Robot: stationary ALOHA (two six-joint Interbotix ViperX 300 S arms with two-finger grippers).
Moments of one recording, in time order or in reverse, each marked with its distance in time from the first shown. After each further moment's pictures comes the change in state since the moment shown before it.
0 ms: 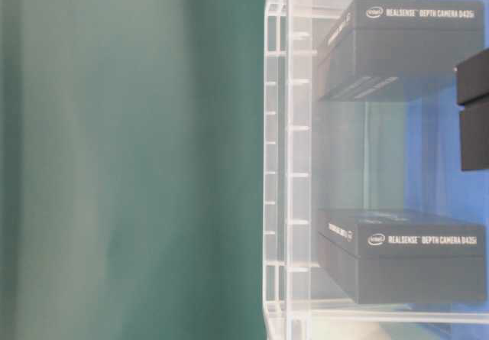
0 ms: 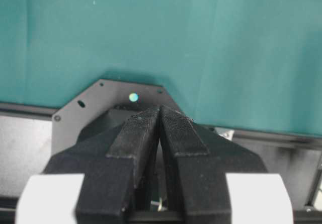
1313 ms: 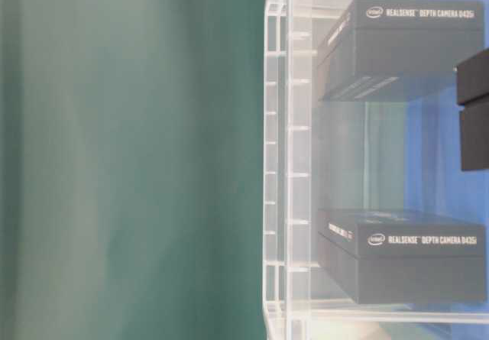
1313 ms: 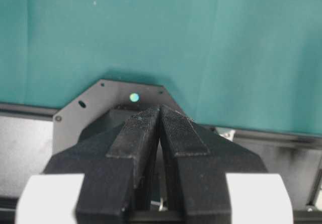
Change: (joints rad) left arm -0.002 0.002 0.000 0.000 -0.002 0.005; right arm -0.624 -0.075 0.034 0.020 -0.040 -0.638
